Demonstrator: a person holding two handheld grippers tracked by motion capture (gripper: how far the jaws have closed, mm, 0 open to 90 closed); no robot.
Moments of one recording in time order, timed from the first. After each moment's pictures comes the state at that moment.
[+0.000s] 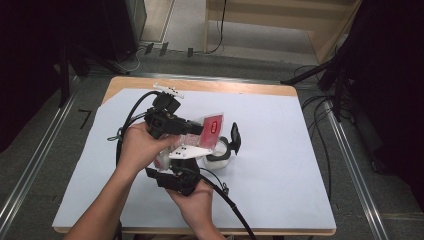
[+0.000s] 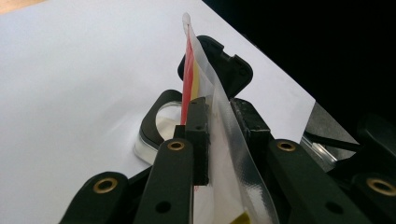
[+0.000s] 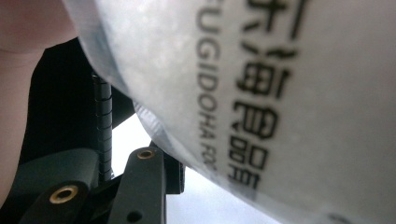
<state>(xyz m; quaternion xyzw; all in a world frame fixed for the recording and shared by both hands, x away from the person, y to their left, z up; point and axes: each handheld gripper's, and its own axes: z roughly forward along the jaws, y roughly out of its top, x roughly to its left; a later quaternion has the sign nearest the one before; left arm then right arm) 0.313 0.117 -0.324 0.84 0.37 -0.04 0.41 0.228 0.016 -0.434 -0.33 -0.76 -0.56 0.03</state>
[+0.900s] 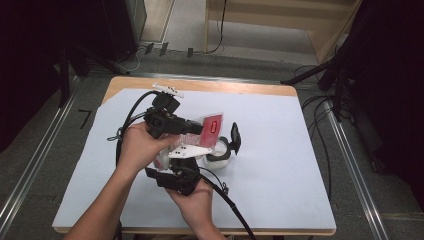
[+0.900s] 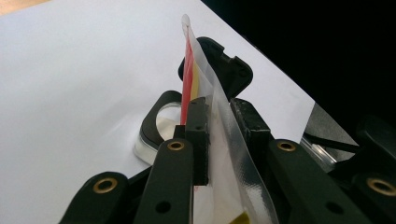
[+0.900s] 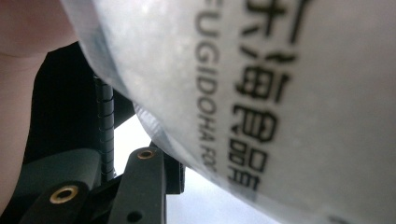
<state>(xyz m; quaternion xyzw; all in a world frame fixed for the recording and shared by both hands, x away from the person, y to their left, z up) 0.313 0.117 -0.323 0.83 0.37 -0.04 0.41 0.229 0.016 -0.432 -0.33 -0.76 -0.55 0.03</state>
